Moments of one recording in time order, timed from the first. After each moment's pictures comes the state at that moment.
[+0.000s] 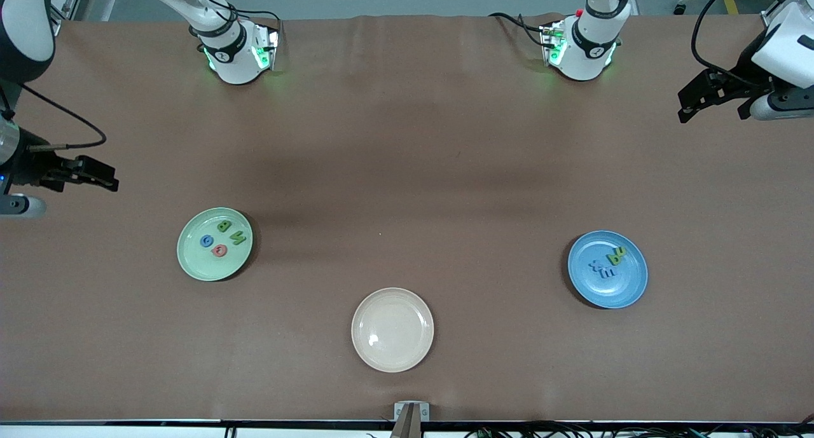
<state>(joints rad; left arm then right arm) 0.01 -0.16 -0.11 -1.69 0.02 1.56 -0.14 0.00 0.10 -0.02 -1.55 -0.02 1.59 -0.02</state>
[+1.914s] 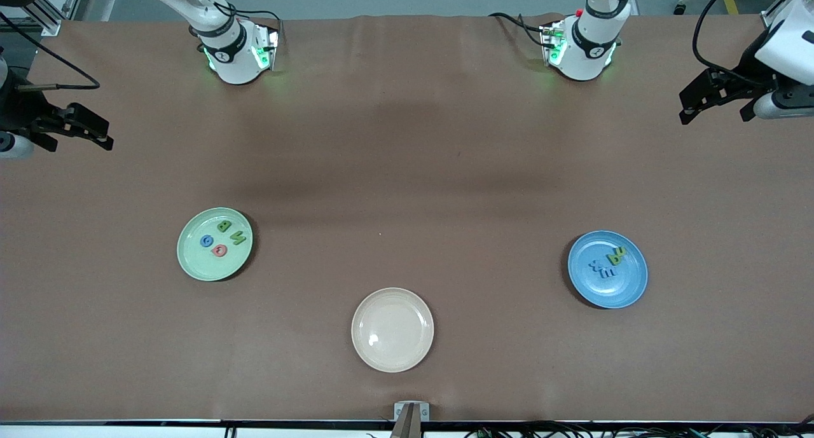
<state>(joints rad) 0.00 -0.14 -0.11 -1.65 0.02 1.55 -0.14 0.01 -0.07 -0.03 -1.67 0.00 1.58 -0.03</state>
